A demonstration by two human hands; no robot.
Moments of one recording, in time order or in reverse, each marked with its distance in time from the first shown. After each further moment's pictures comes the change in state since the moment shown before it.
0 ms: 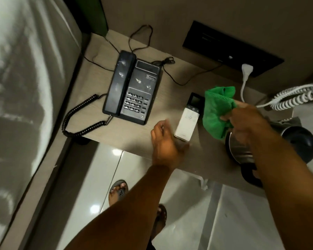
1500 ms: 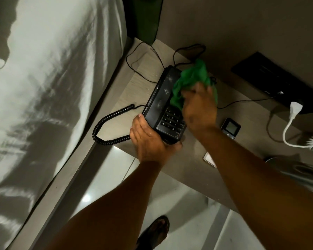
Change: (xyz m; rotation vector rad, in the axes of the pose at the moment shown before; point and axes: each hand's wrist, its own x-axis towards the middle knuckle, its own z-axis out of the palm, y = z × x) left_hand 0.060 -0.078 -0.082 0.210 0.430 -0.146; right_hand 0.034 -0.026 0.206 -1.250 0.134 -0.934
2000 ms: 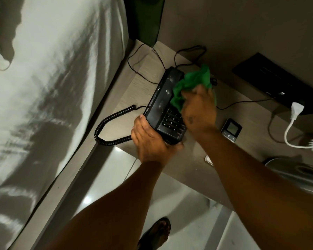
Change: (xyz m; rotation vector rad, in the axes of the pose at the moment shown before) left_hand 0.000 0.000 0.000 0.015 -0.008 0.004; right_hand -0.004 -0.007 -0.003 0.088 0.005 0.040
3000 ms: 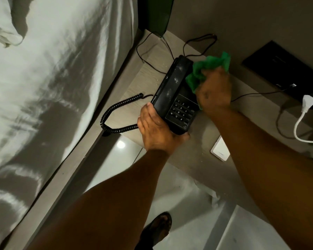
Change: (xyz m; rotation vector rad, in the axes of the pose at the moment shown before) left_hand 0.000 0.000 -0.001 -0.045 -0.006 0.004; right_hand 0.026 0.012 -0.002 0.064 0.025 0.093
